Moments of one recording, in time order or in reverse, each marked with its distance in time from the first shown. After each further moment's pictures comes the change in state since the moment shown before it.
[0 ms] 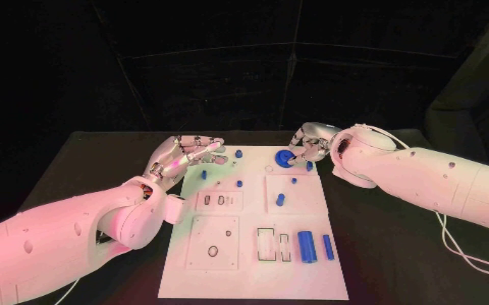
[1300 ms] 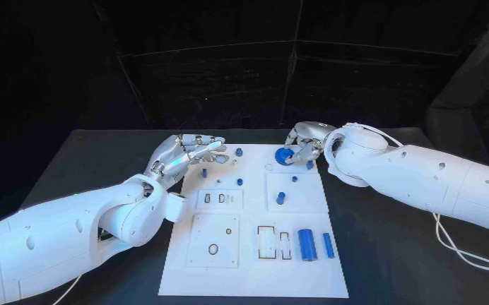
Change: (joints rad) left arm 0.000 0.004 0.000 -0.009 0.001 0.014 -0.011; left_hand 0.000 0.000 0.001 -0.007 0.000 0.000 0.000 0.000 0.000 0.000 0.000 0.000 0.000 0.000 0.000 0.000 0.001 0.000 0.000 0.000 -0.005 -0.002; right arm -0.002 0.035 0.000 -0.008 -0.090 0.013 0.005; right_hand 0.060 0.050 0.023 -0.054 -0.038 0.028 -0.004 0.032 0.000 0.041 -0.005 0.115 0.005 0.004 0.004 0.021 0.000 -0.016 0.043 -0.004 0.029 0.000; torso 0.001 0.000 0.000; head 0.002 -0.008
